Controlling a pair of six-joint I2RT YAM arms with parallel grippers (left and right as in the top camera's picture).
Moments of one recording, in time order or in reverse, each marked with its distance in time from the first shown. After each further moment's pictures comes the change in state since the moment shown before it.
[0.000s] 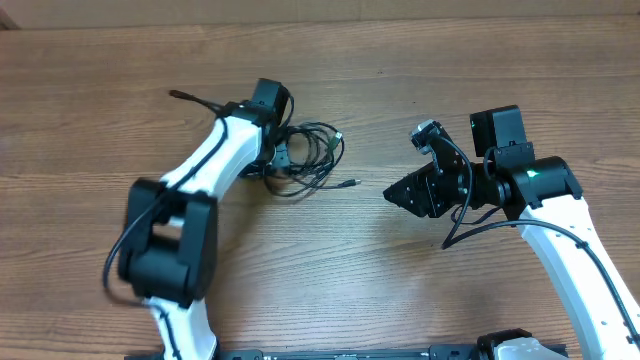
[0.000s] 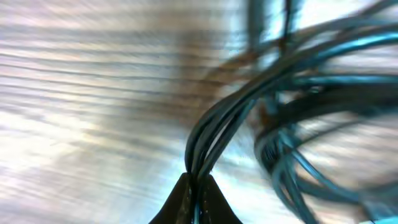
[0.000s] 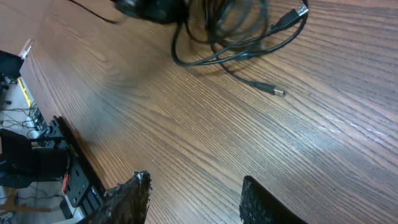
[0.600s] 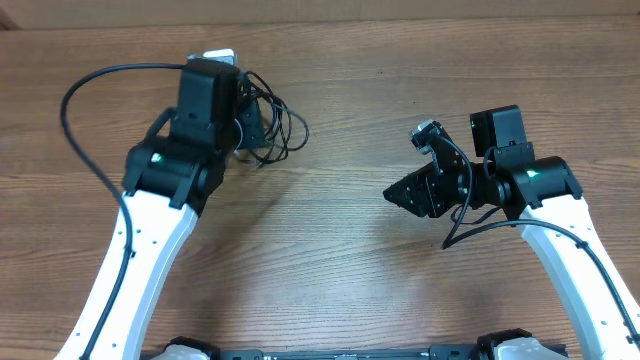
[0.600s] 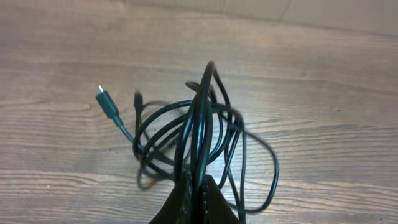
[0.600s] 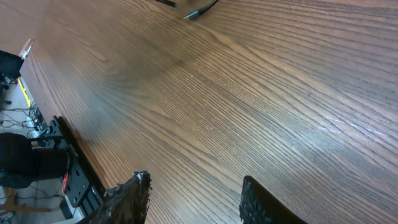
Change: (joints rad) left arm 0.000 -0.606 0.000 0.033 -0.013 0.166; right arm 0.000 0.000 0.000 0.001 0.000 0.000
